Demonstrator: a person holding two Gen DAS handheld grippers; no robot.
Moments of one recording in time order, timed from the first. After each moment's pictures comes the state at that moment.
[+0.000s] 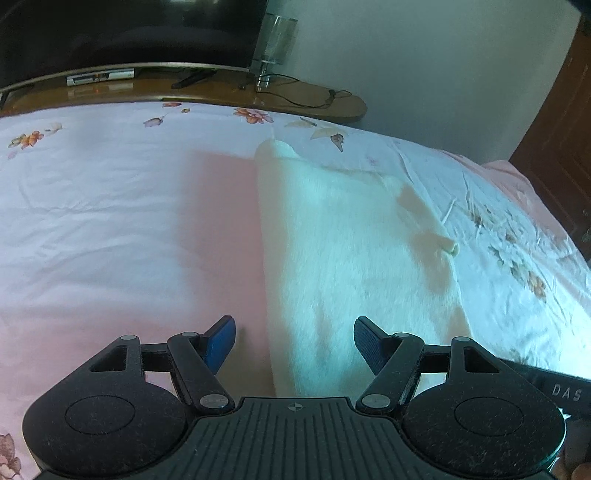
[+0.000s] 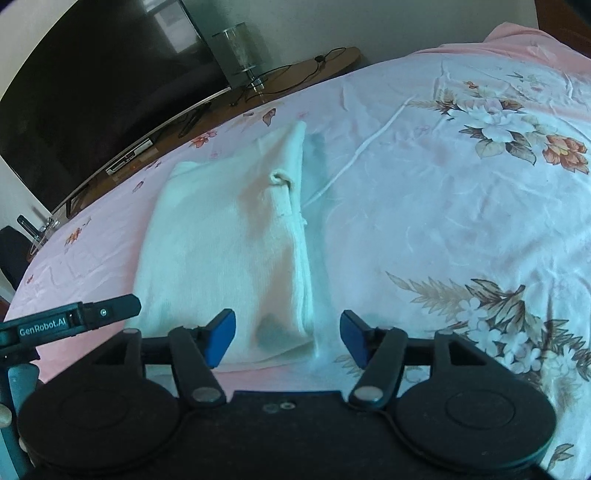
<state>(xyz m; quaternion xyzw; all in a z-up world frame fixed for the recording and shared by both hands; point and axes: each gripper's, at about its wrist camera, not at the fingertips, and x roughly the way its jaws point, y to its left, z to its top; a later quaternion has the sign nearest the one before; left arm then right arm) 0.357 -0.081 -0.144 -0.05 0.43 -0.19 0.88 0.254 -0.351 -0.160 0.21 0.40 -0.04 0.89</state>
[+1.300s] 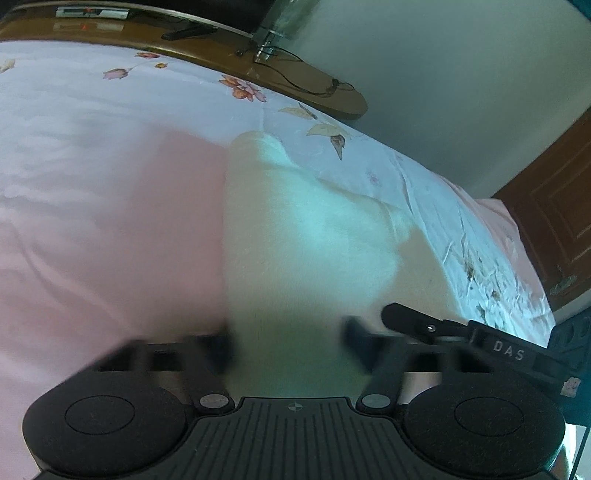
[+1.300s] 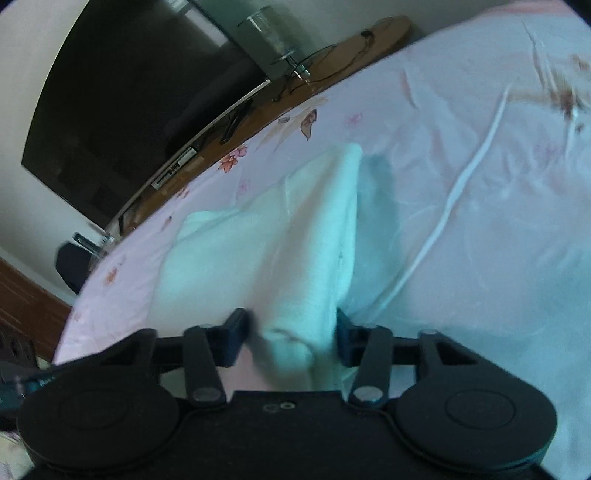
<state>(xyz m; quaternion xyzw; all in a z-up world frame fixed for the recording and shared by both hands) 0.446 -0.113 -0.181 -0.16 0.47 -0.23 0.84 0.387 -0.397 -0.195 0.29 0.40 0.08 0.87</state>
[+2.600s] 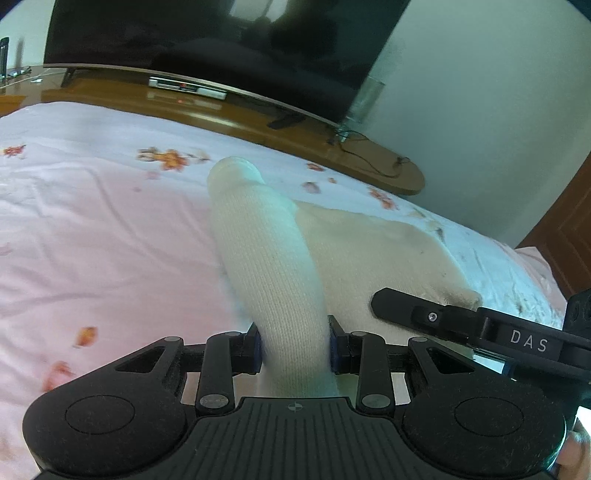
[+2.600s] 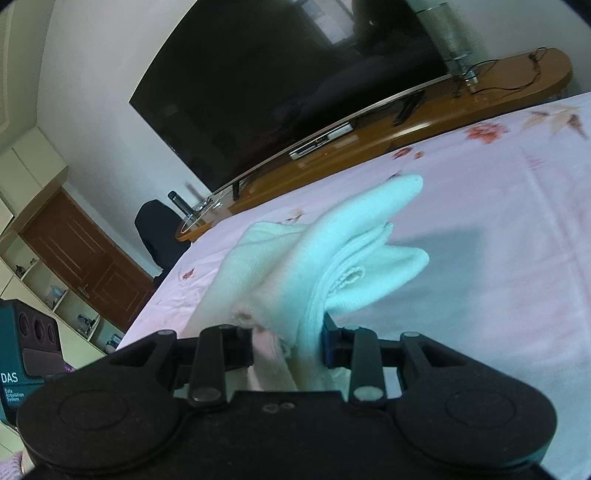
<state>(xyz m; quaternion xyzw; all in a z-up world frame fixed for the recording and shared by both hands) 0.429 0.168 -0.139 -0.14 0.40 -0.16 0.89 0.417 -0.127 -0.148 0.24 0.35 0.22 0.88</state>
